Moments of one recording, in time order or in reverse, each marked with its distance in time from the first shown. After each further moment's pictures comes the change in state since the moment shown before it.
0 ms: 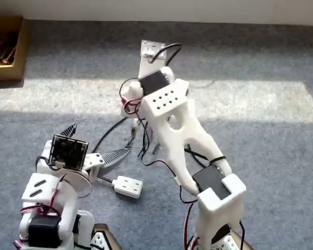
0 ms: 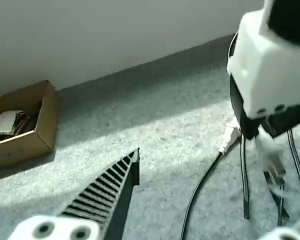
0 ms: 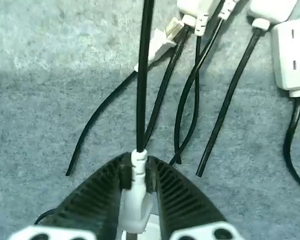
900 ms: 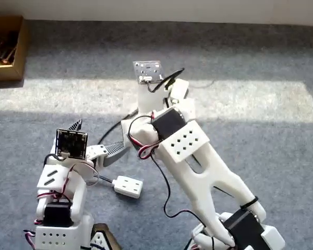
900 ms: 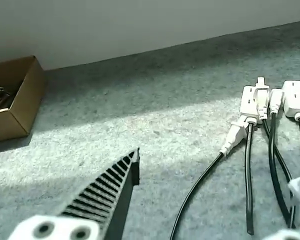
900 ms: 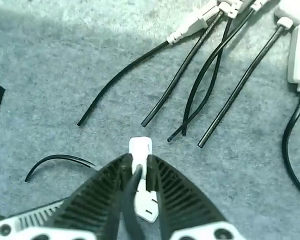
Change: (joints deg) left arm -2.2 0.6 18.5 -17.1 4.5; right arm -4.9 -31.1 29.5 -7.6 7.7
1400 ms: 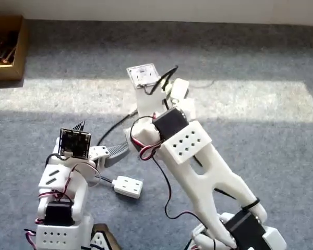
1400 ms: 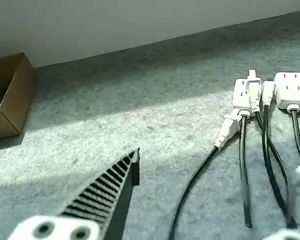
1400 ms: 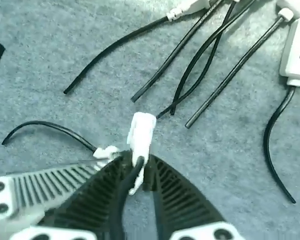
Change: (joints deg) left arm -0.1 0.4 0.4 0.0 -0.4; right arm -0.2 -0.3 -1.5 8.9 8.4
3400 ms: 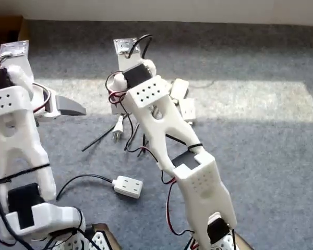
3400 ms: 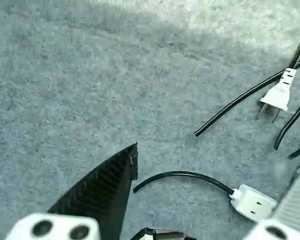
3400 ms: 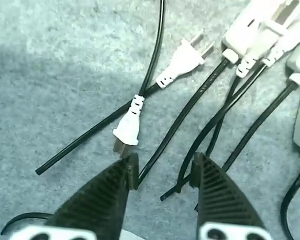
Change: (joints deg) left arm -20.5 97.8 -97.1 57.8 6.2; right arm 4.9 55.0 -61.4 9.1 -3.0
